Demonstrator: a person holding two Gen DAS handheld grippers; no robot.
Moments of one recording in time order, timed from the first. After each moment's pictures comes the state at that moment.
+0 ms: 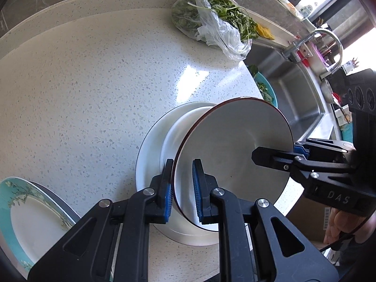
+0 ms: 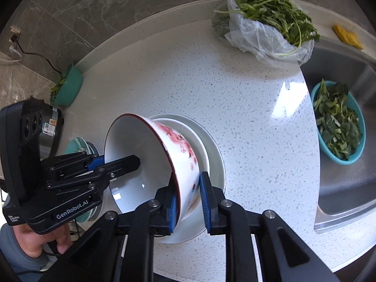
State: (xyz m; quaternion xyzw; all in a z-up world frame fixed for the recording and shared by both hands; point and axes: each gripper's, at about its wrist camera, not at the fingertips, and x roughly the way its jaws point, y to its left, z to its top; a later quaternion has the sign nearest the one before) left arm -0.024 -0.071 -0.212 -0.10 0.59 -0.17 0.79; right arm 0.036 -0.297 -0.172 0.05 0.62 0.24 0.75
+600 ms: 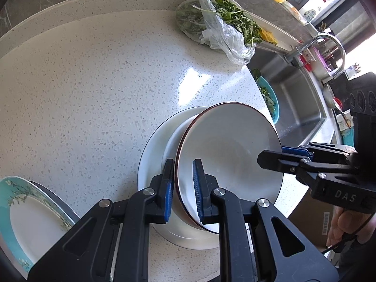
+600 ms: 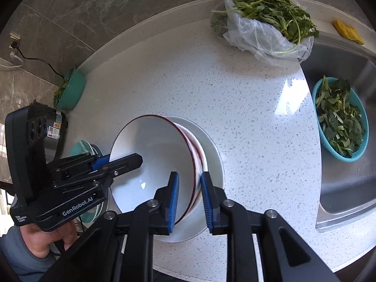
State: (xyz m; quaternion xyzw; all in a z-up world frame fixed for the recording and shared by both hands) left arm -0.019 -0.070 -0.213 -0.10 0.58 -0.16 0.79; right arm 0.041 -0.304 -0.170 0.07 0.62 0.25 0.74
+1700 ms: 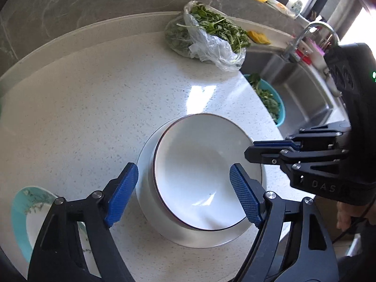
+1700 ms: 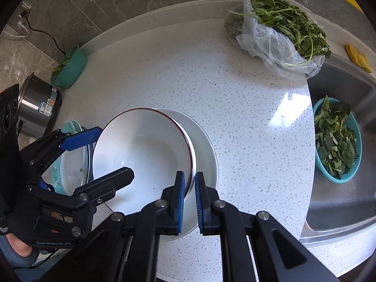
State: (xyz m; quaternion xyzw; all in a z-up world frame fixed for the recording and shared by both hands) left arm -0.044 -0.081 -0.189 -0.04 0.53 -0.16 0.83; right arm 0.036 -0.291 -0.175 -0.01 0.61 0.26 0.75
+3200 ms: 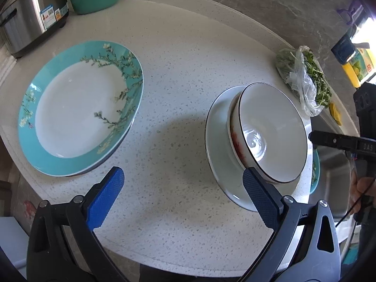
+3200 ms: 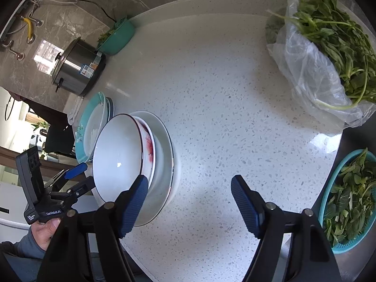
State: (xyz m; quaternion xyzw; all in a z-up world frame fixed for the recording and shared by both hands) left arm -0.170 -0.052 -0.218 -0.26 0.50 0.17 0.81; right arm 0.116 -0.324 -0.199 -0.06 0.61 0.47 0.64
